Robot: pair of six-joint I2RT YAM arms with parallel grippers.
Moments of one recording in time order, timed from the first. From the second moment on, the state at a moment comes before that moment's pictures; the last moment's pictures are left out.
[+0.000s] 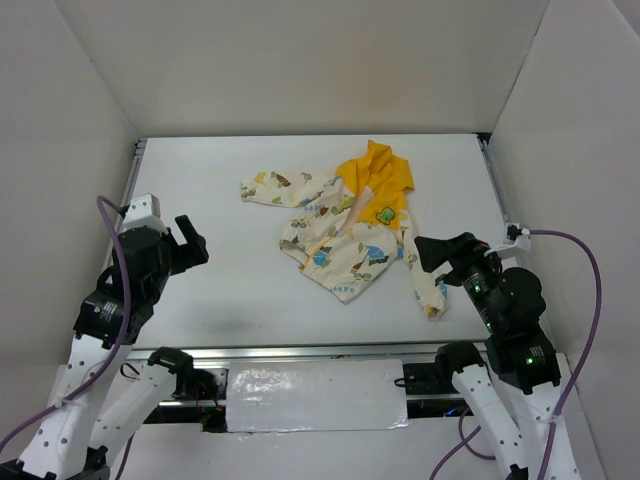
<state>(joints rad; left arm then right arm) -0.27 0.65 0.92 -0.75 -0.33 -0.43 0.21 0.33 0.78 -0.55 -0.02 0.68</state>
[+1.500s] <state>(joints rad) -0.74 1.68 0.92 0.02 -0.40 -0.90 0.21 0.38 0.71 -0.51 -0.17 0.70</state>
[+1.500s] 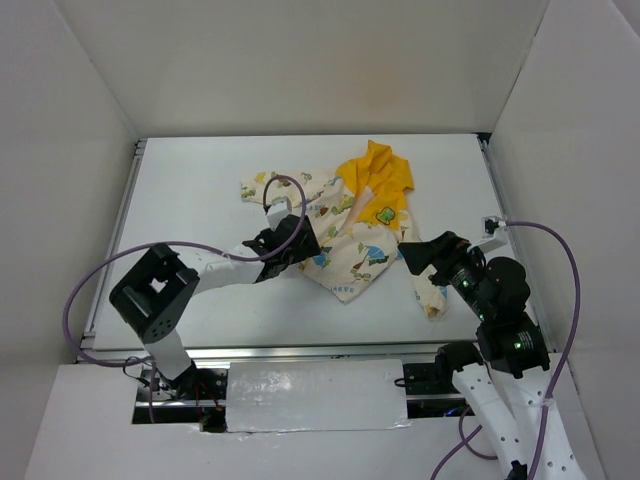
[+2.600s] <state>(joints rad) -0.59 1.53 0.86 0.19 -0.16 -0.82 0.21 0.40 0.72 -0.51 -0.18 0.69</state>
